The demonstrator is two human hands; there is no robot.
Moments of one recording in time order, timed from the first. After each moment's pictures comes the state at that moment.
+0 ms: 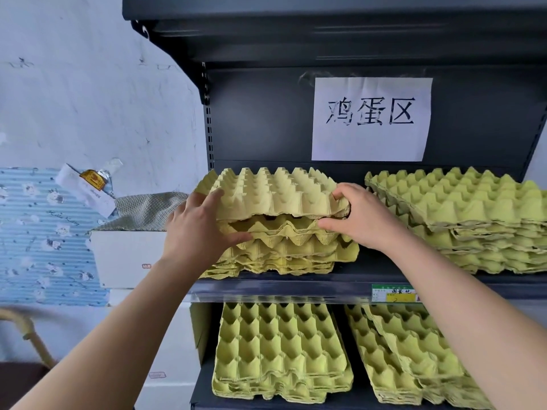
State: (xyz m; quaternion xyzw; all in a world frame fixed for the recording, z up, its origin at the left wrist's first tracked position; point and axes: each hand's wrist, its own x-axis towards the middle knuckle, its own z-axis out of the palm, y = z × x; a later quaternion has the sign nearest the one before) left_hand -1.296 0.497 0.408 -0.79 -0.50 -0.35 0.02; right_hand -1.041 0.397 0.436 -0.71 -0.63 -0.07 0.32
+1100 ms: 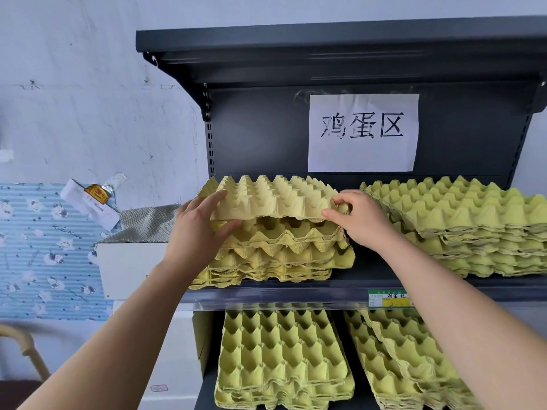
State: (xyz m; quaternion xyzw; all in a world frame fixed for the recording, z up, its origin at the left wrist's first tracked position) left_hand -1.304 0.505 0.415 -0.79 -0.39 -0.47 -0.02; right_hand -1.033 0.405 0.439 -0.70 -0.58 -0.07 0.41
